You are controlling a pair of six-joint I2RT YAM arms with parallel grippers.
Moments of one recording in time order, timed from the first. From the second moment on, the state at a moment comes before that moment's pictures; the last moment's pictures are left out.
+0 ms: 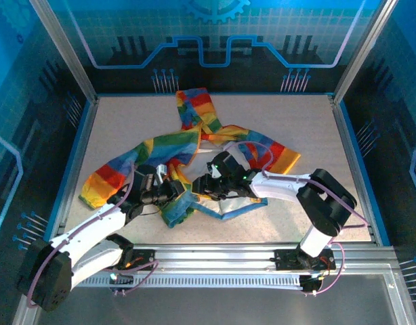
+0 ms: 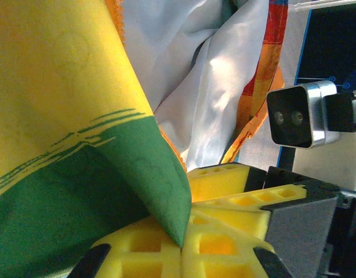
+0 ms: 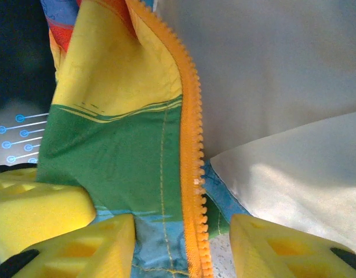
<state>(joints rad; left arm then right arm) -0.43 0.97 0.41 -0.10 0.42 -1.14 0.82 1.68 0.90 -0.01 -0.48 1.07</state>
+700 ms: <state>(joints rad) -0.40 0.86 0.60 -0.51 0.34 -0.93 0.85 1.62 0.95 -0.03 -0.39 0.95</state>
